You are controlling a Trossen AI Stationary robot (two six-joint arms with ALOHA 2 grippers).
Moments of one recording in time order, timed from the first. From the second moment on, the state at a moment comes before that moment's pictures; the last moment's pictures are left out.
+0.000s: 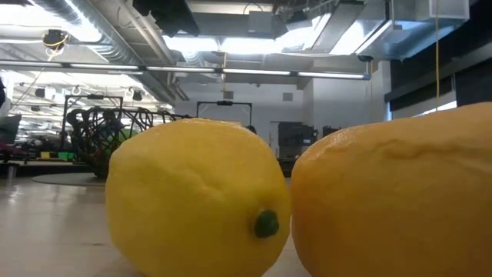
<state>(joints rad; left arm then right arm) -0.06 1.16 1.00 -0.40 -0.05 0.05 0.91 1.62 0.84 -0.68 0.02 2.24</state>
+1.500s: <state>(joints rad) -0.06 1.16 1.00 -0.41 -0.11 0.03 0.84 1.62 0.84 -0.68 -0.09 2.11</state>
